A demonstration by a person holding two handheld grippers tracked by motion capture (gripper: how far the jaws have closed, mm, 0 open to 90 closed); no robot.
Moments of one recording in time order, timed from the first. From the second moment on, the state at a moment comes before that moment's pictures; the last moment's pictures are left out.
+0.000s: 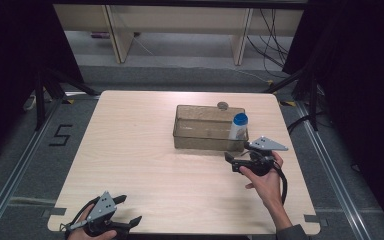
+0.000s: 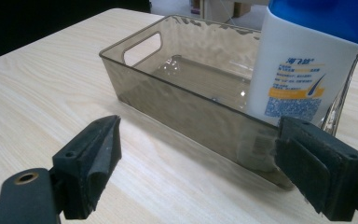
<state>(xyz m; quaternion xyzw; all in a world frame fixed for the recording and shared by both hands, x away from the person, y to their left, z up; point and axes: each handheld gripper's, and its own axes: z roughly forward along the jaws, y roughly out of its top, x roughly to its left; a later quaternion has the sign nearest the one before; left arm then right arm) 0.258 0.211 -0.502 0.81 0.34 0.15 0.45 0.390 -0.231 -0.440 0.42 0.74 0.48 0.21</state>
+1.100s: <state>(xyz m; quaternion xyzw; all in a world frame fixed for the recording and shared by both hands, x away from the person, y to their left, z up) 0.258 0.212 -0.502 0.81 0.34 0.15 0.45 0.368 -0.229 -0.450 0.40 0.76 0.47 0.20</state>
